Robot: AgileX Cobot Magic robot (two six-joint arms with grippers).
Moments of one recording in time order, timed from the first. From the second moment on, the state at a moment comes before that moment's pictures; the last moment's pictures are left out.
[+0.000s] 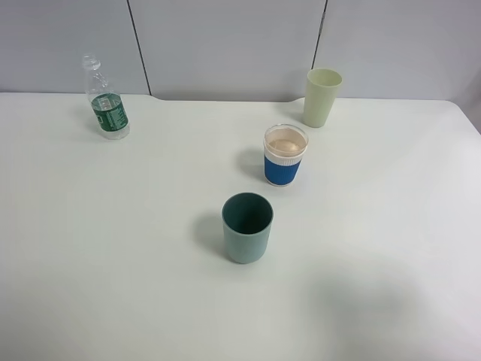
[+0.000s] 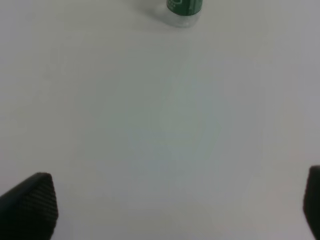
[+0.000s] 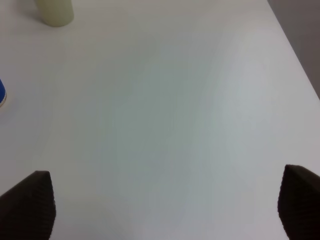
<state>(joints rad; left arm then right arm) -0.03 -0.01 -0.50 -0.01 1.06 -0.07 -0.10 0.00 -0.50 0.00 1.07 -0.02</state>
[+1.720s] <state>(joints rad) -0.03 -0.01 -0.50 -0.01 1.06 -0.07 -0.10 0.00 -0.50 0.00 1.07 -0.02</state>
